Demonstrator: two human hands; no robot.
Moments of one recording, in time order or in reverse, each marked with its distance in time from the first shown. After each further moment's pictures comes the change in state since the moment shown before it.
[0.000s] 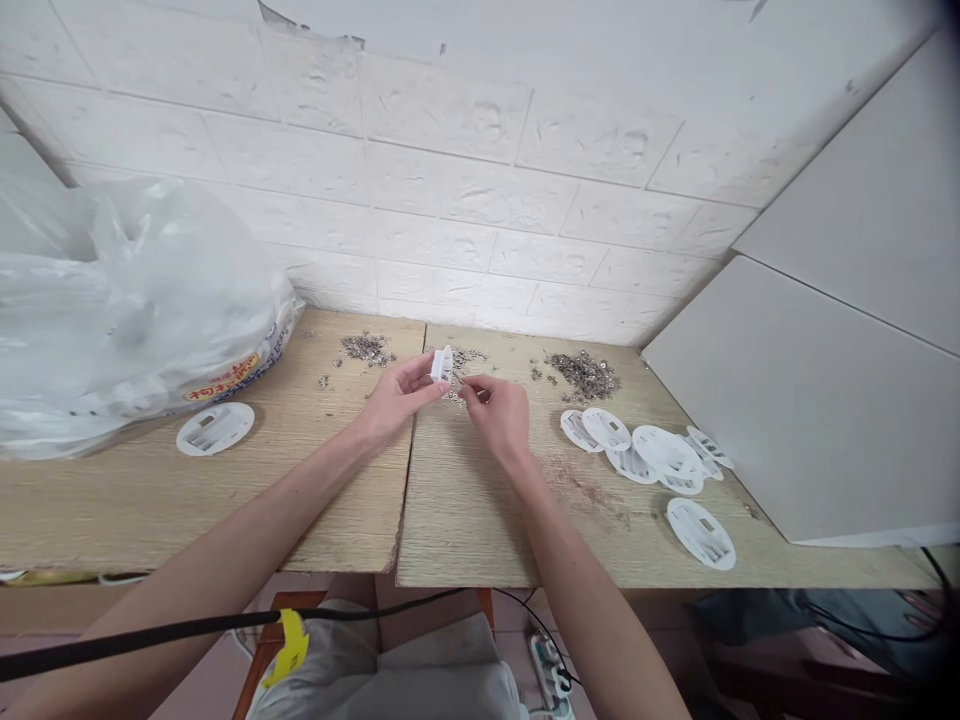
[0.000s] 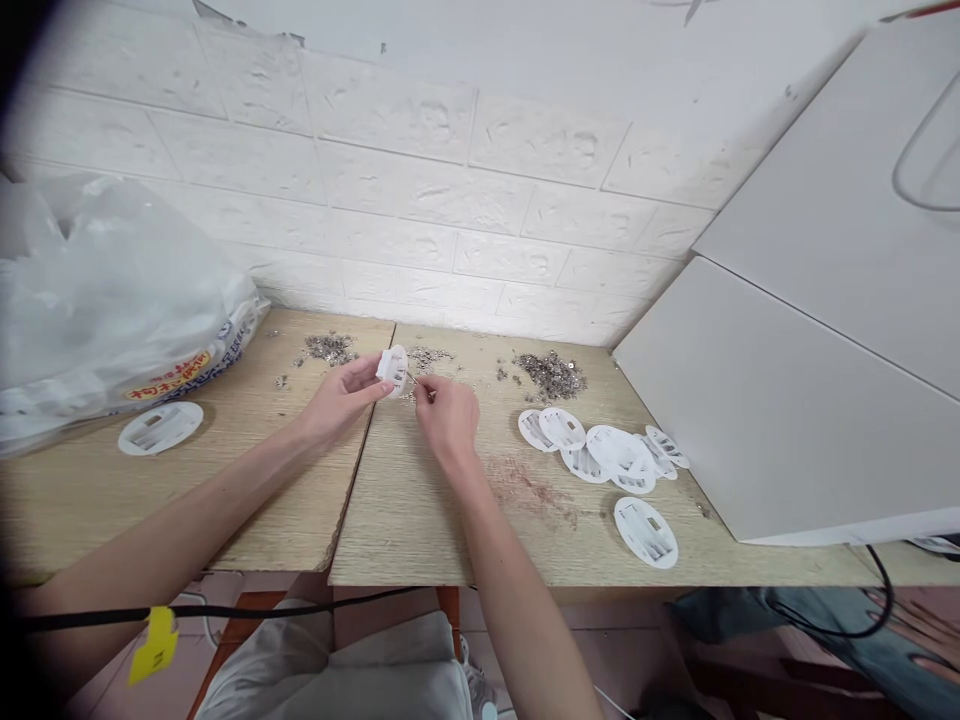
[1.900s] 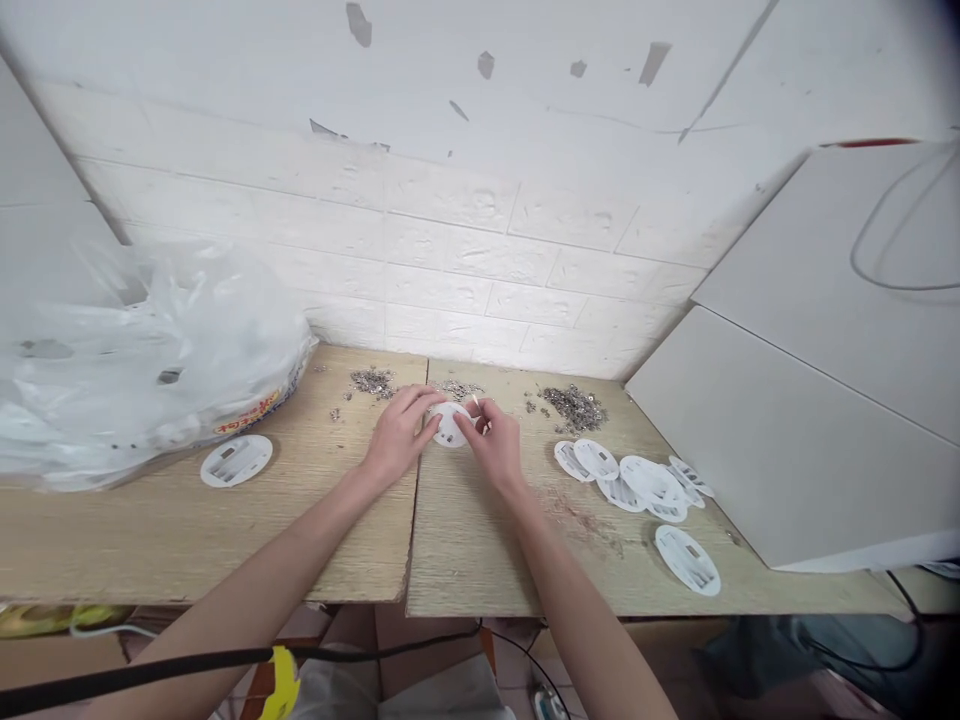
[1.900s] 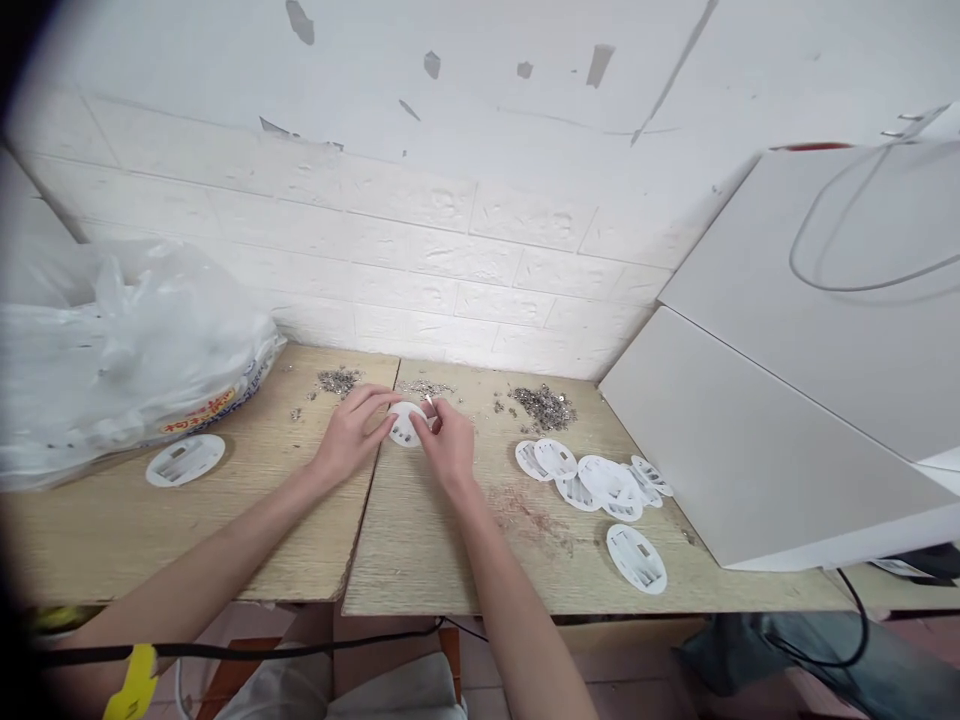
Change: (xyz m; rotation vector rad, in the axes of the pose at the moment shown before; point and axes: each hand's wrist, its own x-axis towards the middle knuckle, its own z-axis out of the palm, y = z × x) left_hand -0.005 0.006 -0.014 0.847 0.042 0.495; right_hand 0.002 0.006 0.010 0.265 0.089 -0.139
